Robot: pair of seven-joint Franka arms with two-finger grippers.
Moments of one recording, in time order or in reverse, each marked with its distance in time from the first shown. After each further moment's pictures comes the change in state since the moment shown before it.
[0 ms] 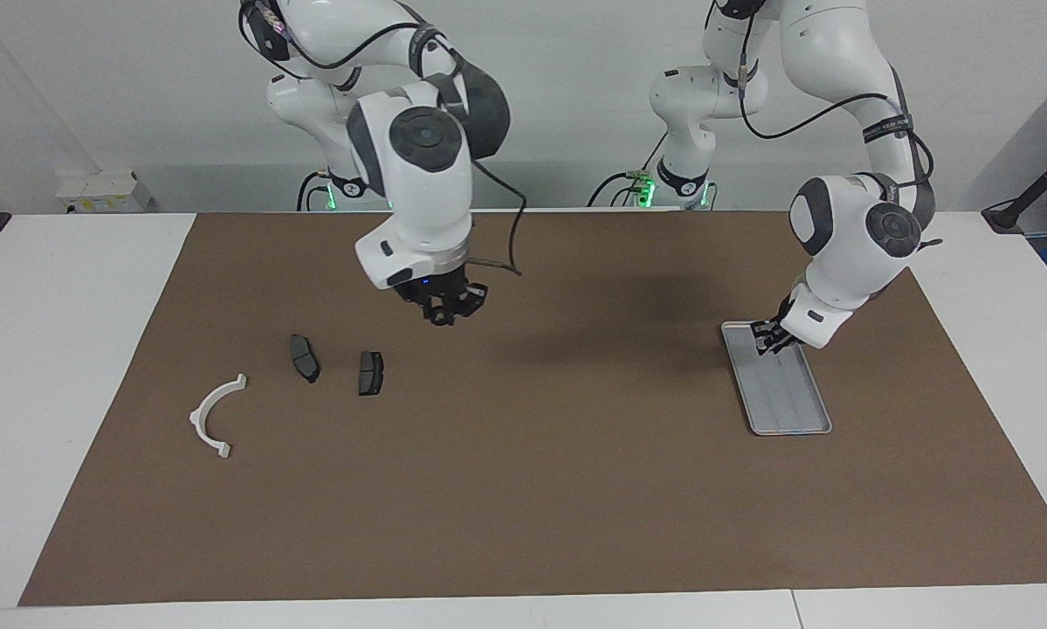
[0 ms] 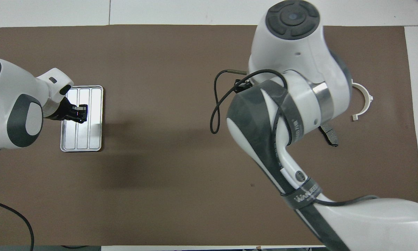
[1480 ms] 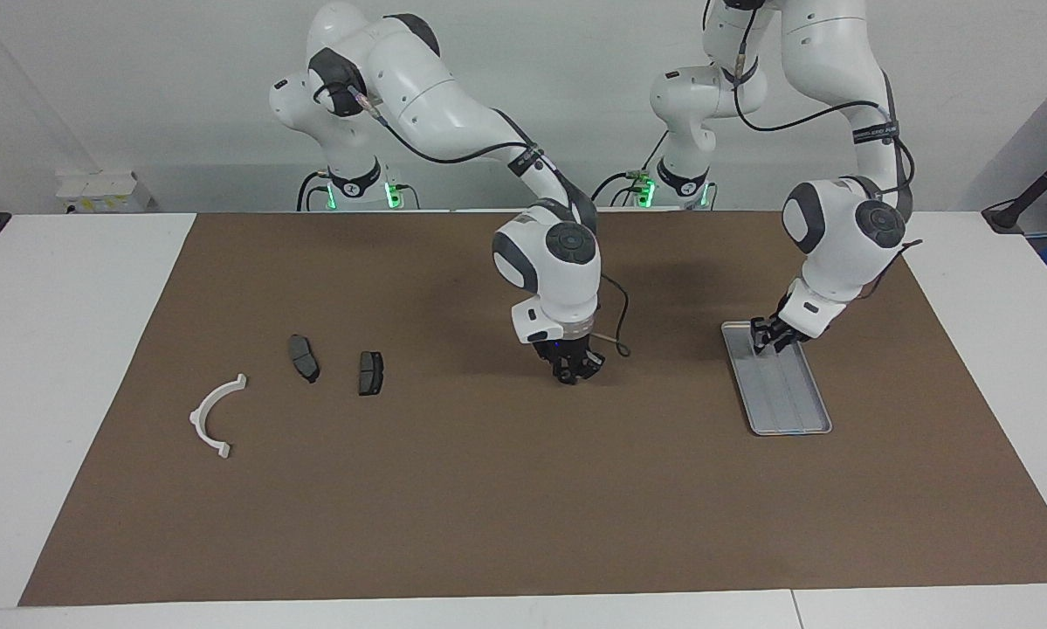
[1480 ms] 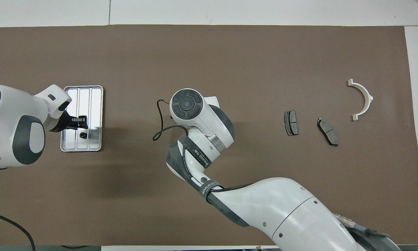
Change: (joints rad) left arm 0.023 -0.046 -0.022 -0.111 -0.042 0.117 0.025; right arm 0.195 0.290 -0.009 -0.140 -0.029 0.592 0.426
